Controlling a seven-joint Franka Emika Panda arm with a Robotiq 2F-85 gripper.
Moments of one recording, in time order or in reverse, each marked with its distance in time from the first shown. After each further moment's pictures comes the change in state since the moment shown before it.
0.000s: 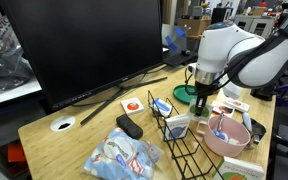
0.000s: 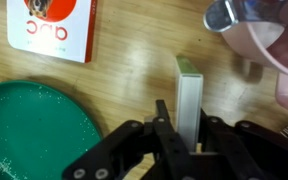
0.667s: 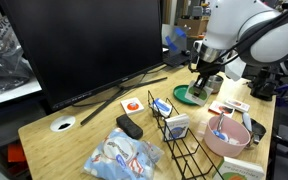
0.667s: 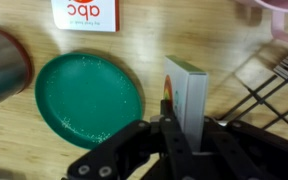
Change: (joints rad) arm 0.008 -0.170 -0.034 -0.011 -0.020 -0.017 0.134
